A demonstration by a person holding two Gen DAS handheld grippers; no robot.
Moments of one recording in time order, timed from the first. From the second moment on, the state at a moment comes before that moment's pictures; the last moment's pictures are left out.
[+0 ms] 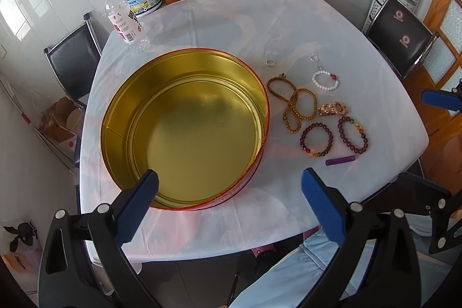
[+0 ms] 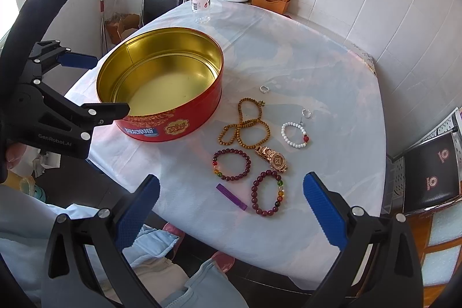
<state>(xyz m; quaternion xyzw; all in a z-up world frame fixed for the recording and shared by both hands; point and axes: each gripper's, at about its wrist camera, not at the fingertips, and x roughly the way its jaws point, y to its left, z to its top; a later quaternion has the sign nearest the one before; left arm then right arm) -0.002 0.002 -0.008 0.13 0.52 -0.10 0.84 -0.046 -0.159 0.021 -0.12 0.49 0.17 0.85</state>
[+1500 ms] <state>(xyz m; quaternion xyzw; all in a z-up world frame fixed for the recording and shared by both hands) 0.009 0.070 -0.010 0.10 0.52 -0.13 0.84 -0.034 -0.087 0.007 -0.12 0.50 0.16 0.84</state>
